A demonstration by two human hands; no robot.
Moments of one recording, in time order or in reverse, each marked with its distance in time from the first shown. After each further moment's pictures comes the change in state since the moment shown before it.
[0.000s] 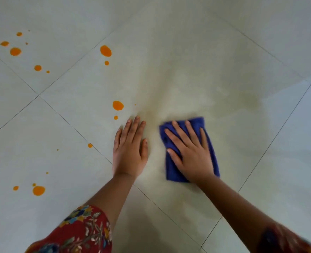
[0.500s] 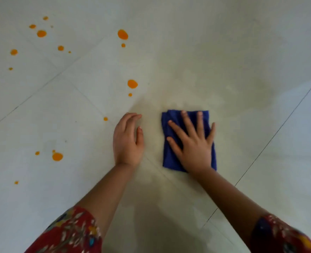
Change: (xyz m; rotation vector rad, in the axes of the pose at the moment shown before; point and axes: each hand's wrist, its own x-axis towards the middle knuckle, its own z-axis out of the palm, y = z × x) left_hand -0.045 -0.017 -0.019 -0.386 0.282 -0.087; right_hand -0.036 -0.042 0.015 -0.027 0.124 0.125
